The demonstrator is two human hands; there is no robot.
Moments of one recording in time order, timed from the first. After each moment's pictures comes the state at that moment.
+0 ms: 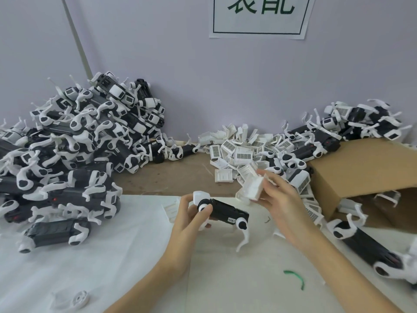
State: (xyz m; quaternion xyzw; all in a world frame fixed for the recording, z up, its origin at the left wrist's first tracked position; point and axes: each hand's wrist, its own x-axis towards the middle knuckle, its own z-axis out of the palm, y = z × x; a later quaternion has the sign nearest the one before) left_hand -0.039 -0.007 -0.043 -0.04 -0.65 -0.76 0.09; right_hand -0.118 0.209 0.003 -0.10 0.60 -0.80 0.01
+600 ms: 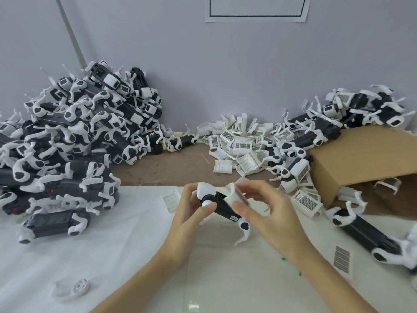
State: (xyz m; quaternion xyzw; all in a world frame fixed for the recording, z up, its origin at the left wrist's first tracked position) left_hand -0.034 -0.009 -0.043 -0.10 -0.67 -0.73 0.08; right_hand -0.063 0.197 -0.012 -0.23 0.76 -0.60 -0.10
